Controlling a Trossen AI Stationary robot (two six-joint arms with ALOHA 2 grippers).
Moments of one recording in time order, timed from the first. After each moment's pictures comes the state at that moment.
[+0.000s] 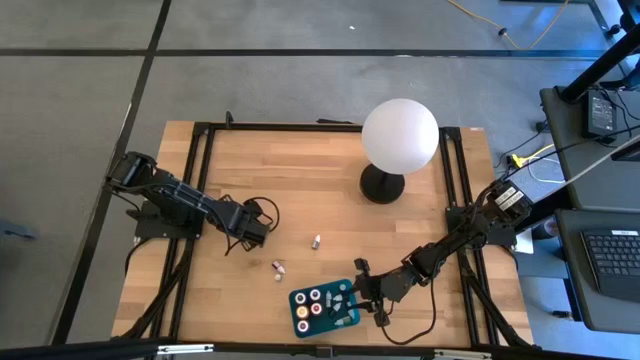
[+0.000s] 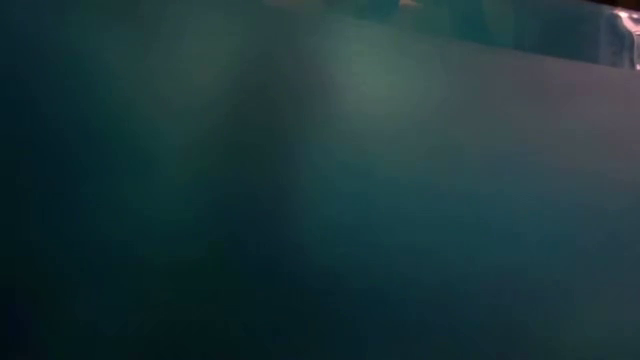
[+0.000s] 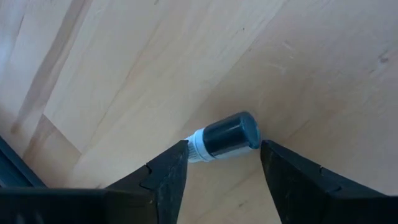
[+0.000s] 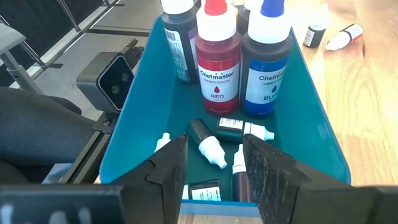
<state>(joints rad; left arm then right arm) -0.26 1.50 0.68 -0.86 -0.27 -0.98 0.64 1.80 0.77 0.50 0.21 0.29</state>
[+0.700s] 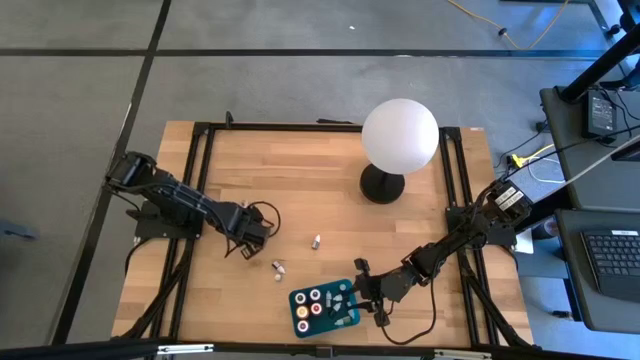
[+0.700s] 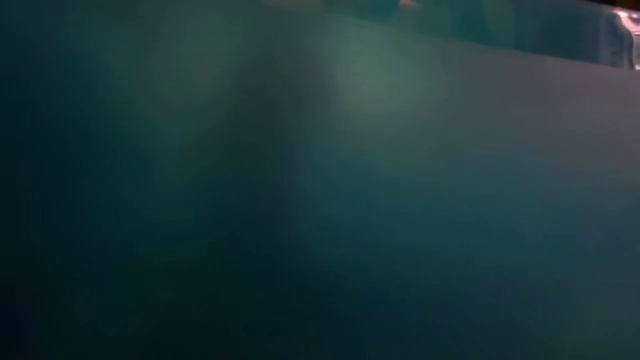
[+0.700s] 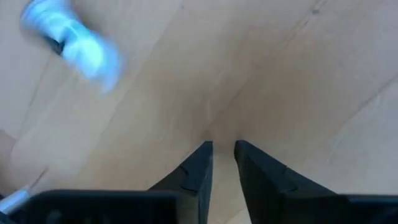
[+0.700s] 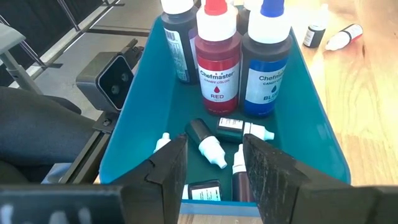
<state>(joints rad) -0.28 1.50 0.69 -0.82 -0.13 -0.97 0.64 1.80 0.77 0.50 0.21 0.28</state>
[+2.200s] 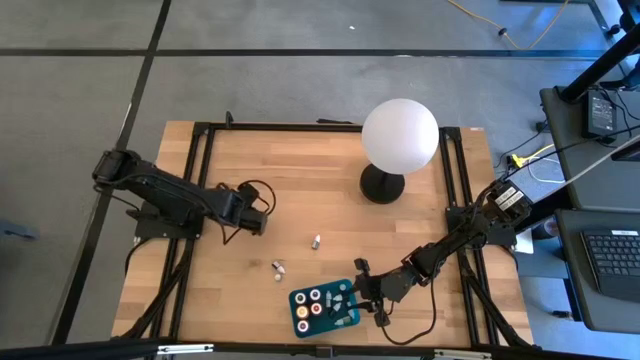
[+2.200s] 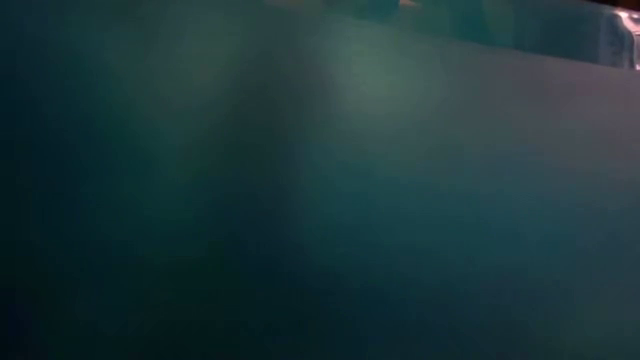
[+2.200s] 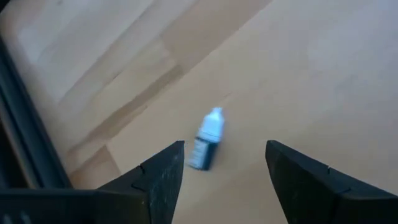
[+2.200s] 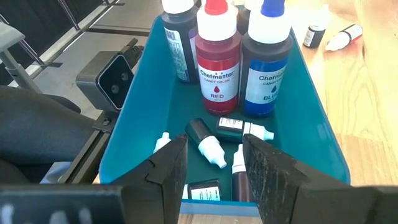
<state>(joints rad) -0.18 1.35 0.73 -0.95 -0.51 -1.09 0.64 1.80 0.77 0.49 0.21 0.28</state>
